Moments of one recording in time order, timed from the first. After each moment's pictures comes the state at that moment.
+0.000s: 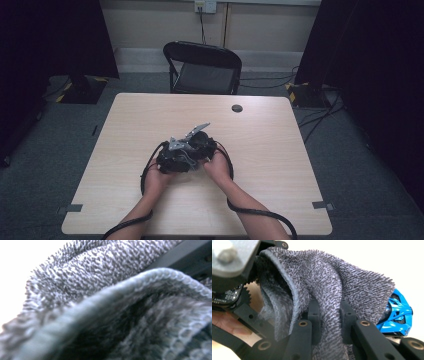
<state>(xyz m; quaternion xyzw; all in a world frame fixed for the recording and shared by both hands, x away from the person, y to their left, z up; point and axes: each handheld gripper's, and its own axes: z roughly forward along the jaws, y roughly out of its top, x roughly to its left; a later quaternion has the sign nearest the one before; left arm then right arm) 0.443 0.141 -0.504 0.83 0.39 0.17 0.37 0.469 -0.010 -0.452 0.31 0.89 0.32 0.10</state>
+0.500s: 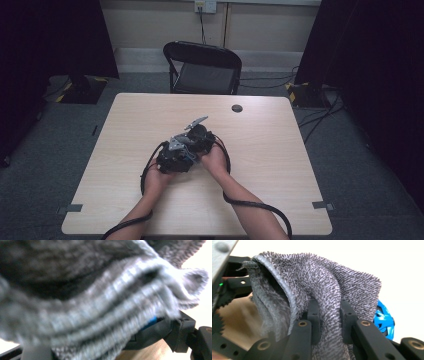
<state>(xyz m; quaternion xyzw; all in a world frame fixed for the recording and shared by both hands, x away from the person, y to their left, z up) 0.443 0.142 -0.503 0.83 0.38 0.17 0.37 0.489 -0.003 -0.447 0.32 0.88 0.32 0.12</state>
